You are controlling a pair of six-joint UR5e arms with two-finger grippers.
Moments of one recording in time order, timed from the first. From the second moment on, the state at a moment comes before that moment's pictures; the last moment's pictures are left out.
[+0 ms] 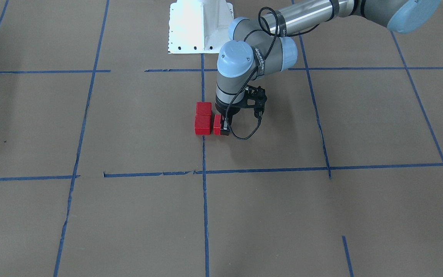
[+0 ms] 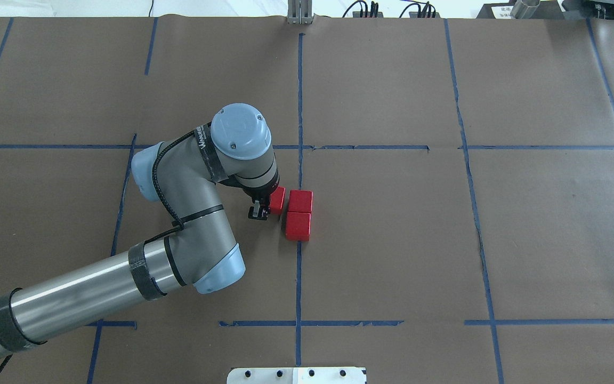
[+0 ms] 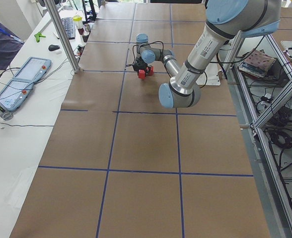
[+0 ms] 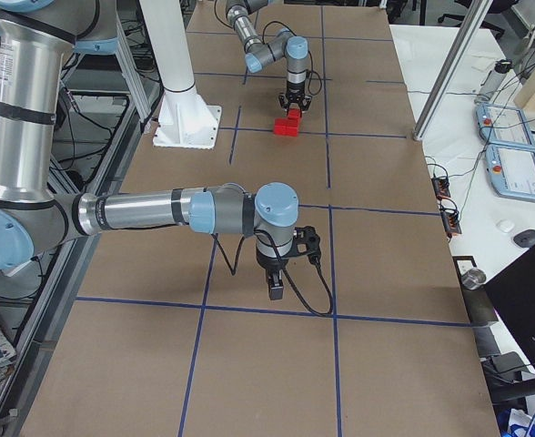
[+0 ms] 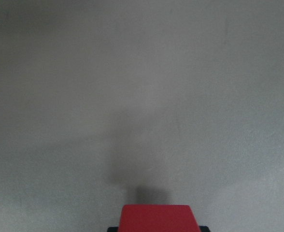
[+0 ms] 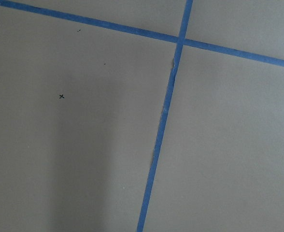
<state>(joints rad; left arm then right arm) -0.53 -2.36 -1.45 -1.68 -1.91 -2.62 1.54 -1.77 1.90 -1.70 2.31 -0.18</state>
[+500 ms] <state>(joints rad) -0.53 -2.37 -1.45 -1.70 -1.91 -2.62 1.54 -1.77 1.91 -1.70 2.31 -0.18</state>
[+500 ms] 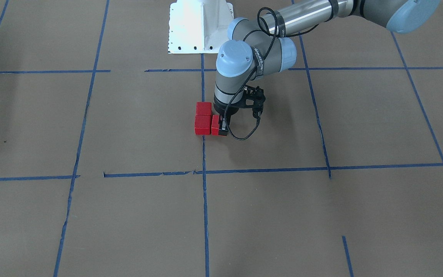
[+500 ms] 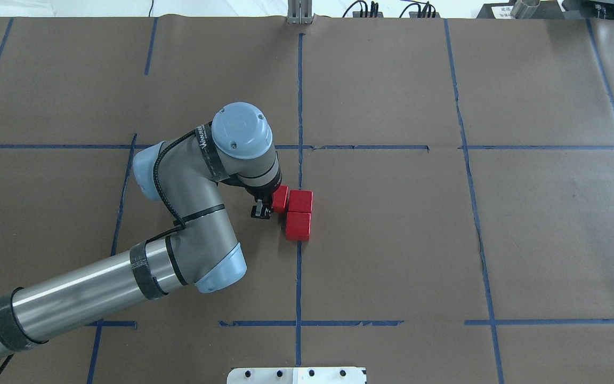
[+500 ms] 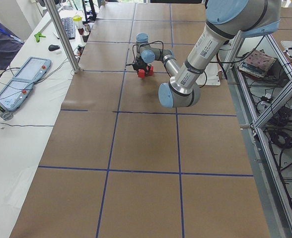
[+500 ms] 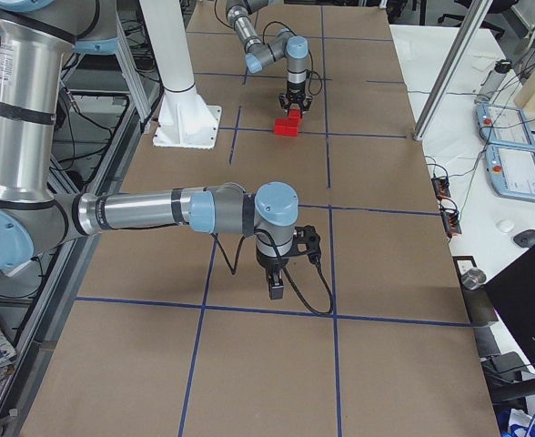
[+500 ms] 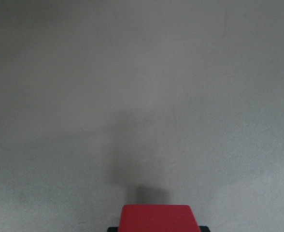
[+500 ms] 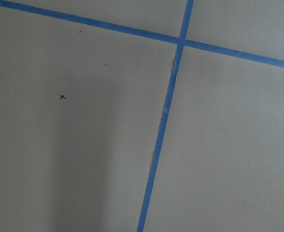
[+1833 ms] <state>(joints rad) -0.65 -2.29 -1.62 -1.63 -2.11 -2.24 1.54 -1.77 1.91 -1.70 2.31 -0.17</state>
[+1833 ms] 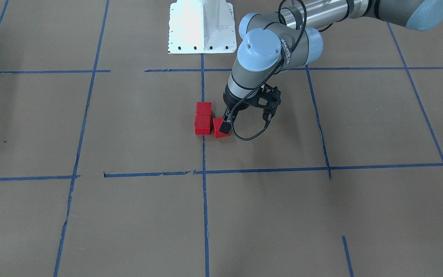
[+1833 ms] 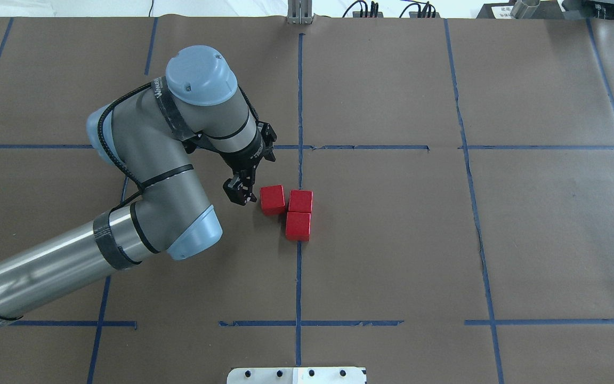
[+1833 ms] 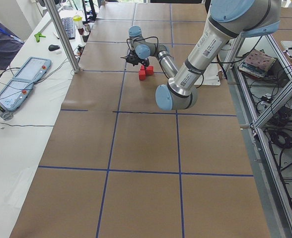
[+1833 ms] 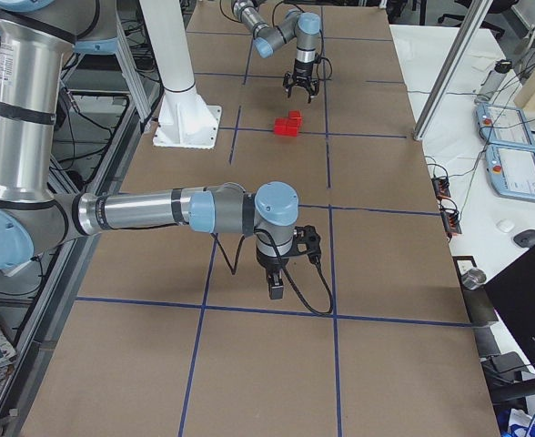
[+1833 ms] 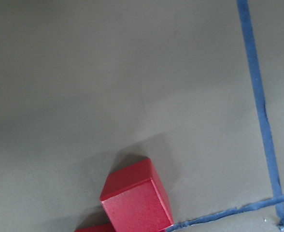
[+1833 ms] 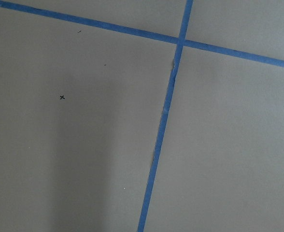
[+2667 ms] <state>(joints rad) -0.71 -2.07 -1.86 -1.54 -2.15 -1.67 1.54 -1.77 1.90 -1.70 2.31 -0.17</state>
